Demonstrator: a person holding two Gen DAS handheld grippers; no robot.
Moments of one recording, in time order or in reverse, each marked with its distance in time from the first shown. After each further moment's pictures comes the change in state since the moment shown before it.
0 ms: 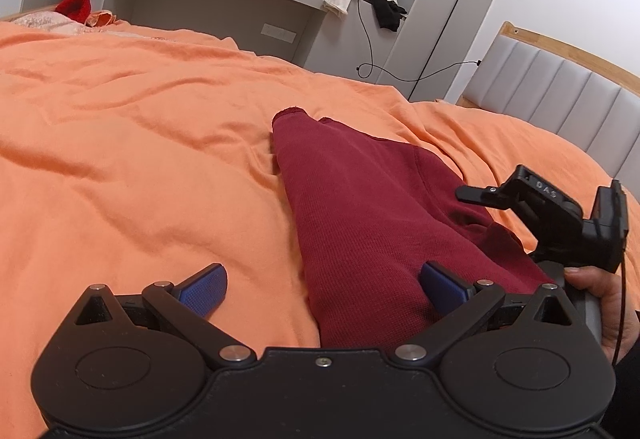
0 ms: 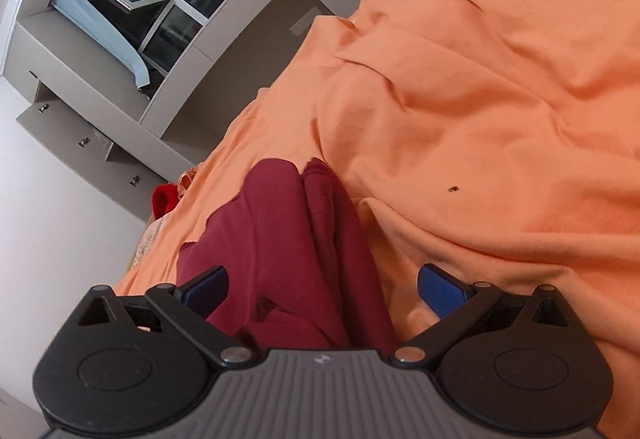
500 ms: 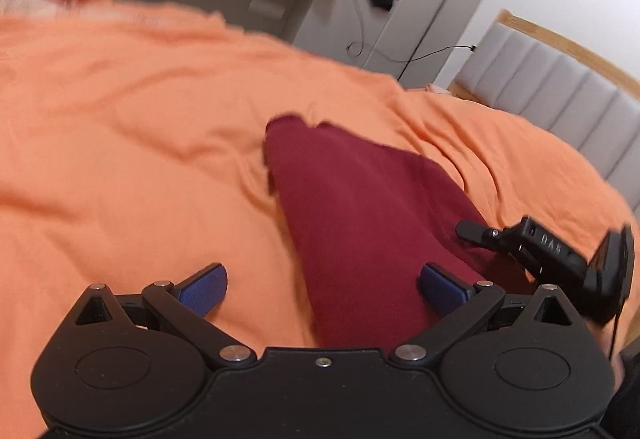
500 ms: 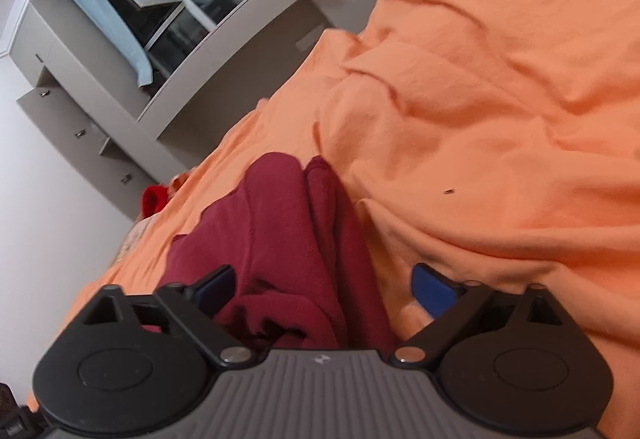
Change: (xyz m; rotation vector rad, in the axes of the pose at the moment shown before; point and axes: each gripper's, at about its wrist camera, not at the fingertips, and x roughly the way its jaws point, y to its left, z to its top) left arm 0.030 0.023 0.039 -0.060 0.098 -0.072; right arm -0.006 0.006 -0.016 -0.082 -0.077 -0.043
